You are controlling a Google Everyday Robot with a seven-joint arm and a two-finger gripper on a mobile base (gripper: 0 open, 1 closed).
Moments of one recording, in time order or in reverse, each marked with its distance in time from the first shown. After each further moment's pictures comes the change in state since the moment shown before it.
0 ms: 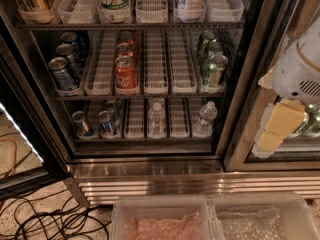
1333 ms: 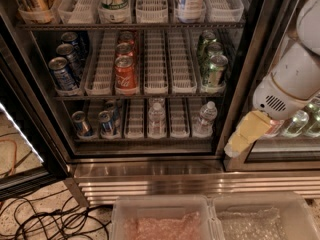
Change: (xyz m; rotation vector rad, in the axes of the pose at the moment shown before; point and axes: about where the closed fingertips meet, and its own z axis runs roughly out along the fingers) arm 0.011 -0.016 0.072 -0.043 0.002 0.380
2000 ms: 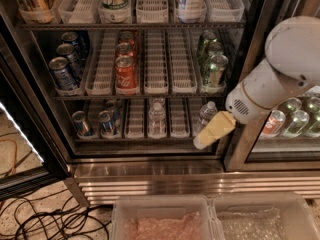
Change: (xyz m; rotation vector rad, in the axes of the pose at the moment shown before) arm -0.045 0.004 0.047 -0.016 -0.111 0.145
